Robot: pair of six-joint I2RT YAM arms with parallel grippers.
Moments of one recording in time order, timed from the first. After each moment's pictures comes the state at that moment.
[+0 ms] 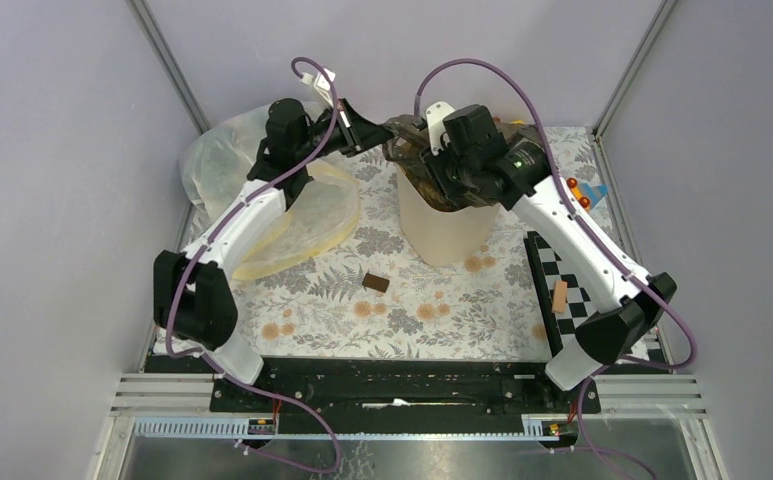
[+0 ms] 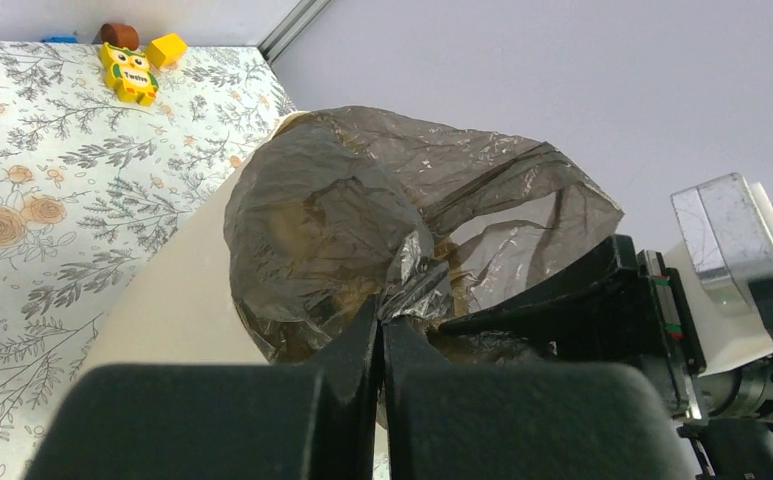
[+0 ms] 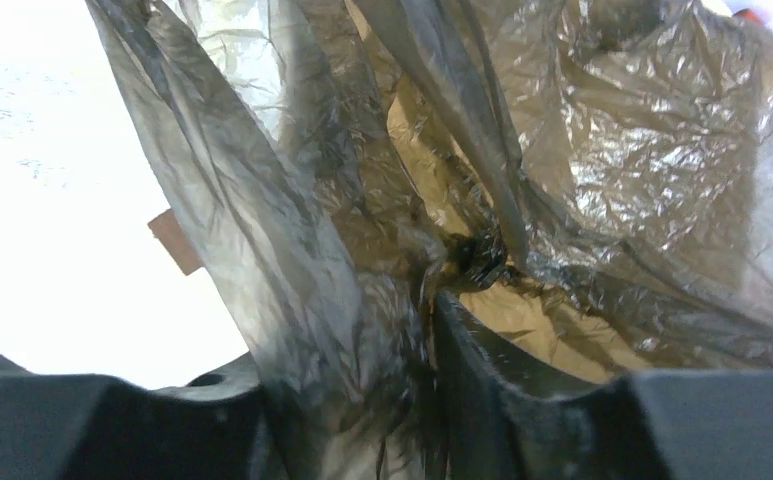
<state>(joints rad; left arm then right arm) -0.33 1.65 1.43 0.22 0.68 -0.84 0.64 1.61 1.80 -0.93 0.12 -0.09</state>
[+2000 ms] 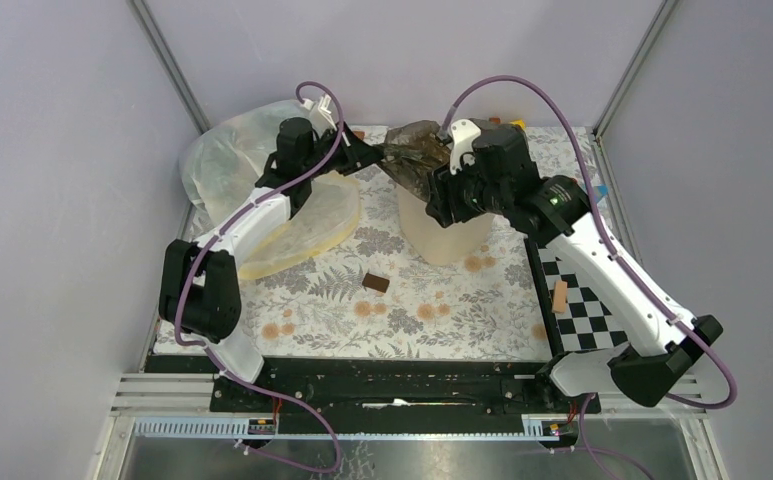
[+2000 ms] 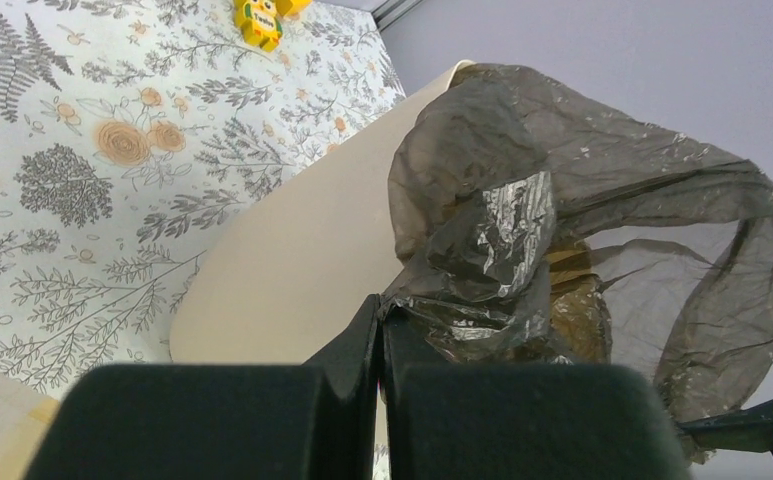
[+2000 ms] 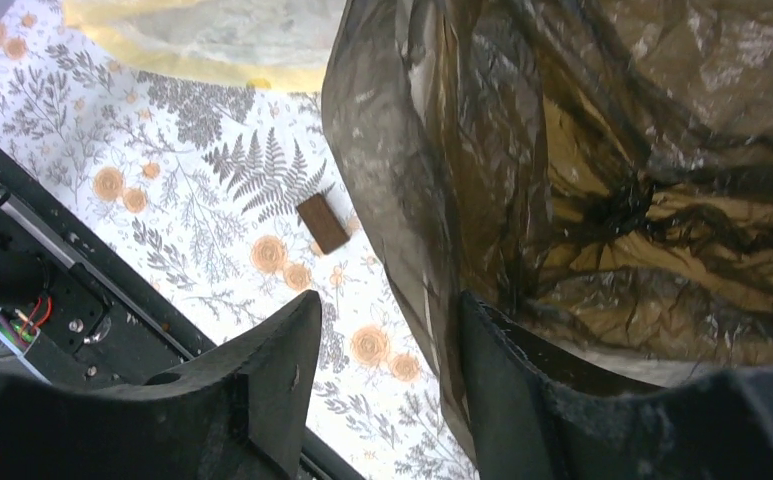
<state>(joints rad) -0.31 1.67 1.30 0.20 0.57 -0.78 0.67 1.37 1.60 -0.84 -0.07 0.10</state>
